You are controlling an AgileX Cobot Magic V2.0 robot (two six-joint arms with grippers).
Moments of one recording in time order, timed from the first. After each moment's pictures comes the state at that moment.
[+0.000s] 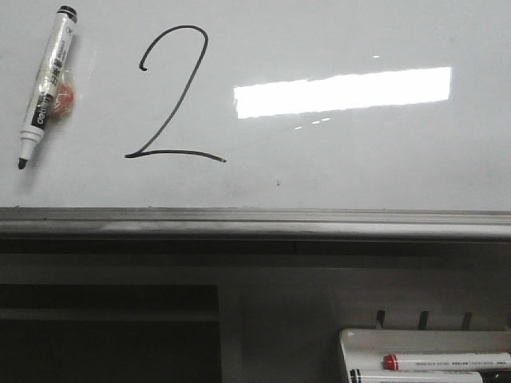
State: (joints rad) left arm 0.00 0.00 0.00 0.02 0.33 0.16; right arm 0.97 0.14 -0.16 -0.23 0.17 0.05
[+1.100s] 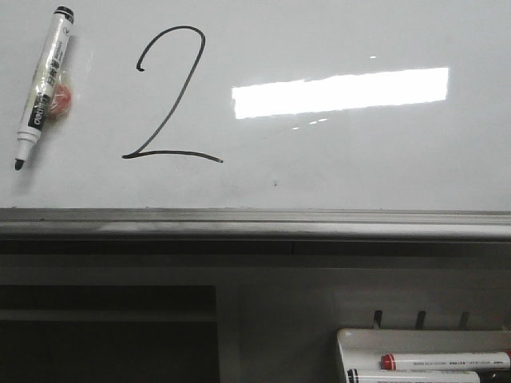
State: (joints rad) left arm 0.00 0.00 0.00 0.02 0.33 0.16; right arm 0.05 0.14 -0.14 -0.12 0.14 0.05
